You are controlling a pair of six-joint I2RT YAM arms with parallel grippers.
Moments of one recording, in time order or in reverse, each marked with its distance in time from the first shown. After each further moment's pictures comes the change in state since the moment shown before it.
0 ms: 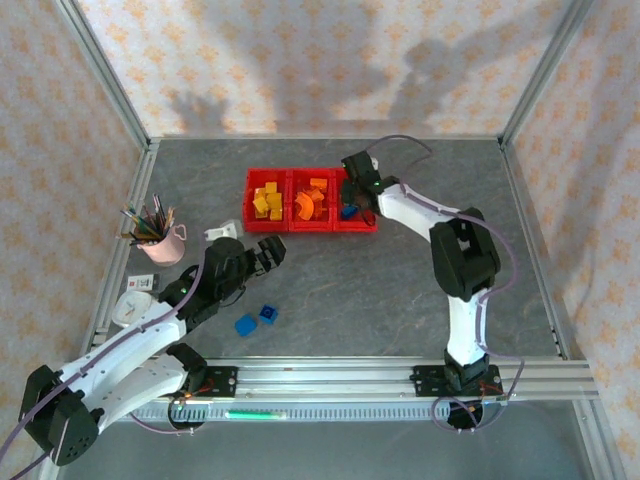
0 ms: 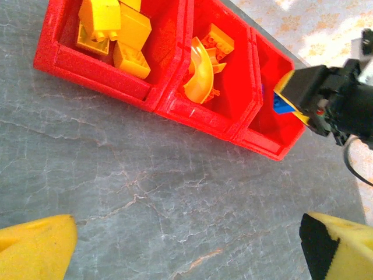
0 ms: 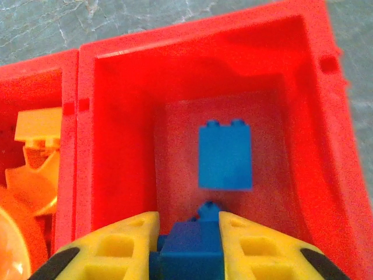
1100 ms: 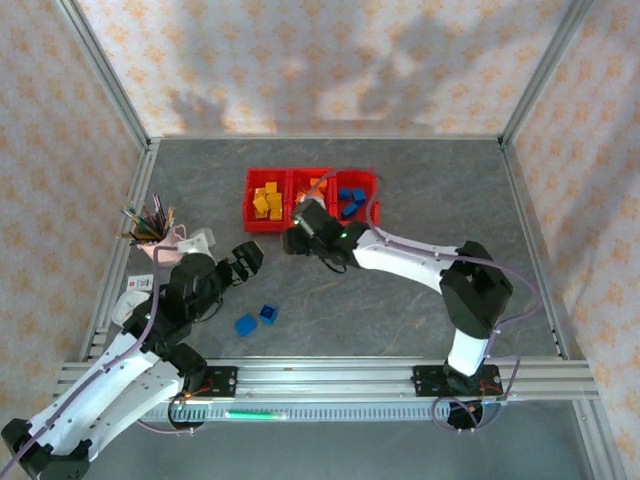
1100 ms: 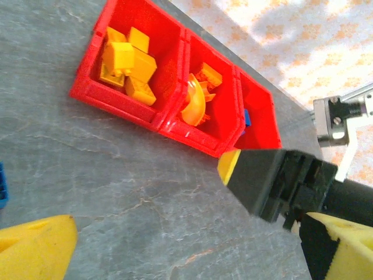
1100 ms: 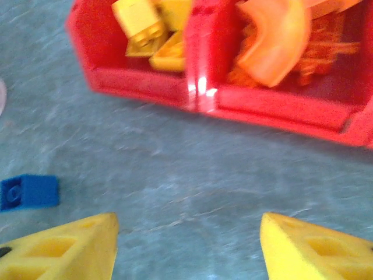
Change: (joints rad) left arm 0.002 -0.325 0.015 -0.270 -0.082 -0.021; right arm 0.428 -0.240 -0.218 0.031 -0.011 0.063
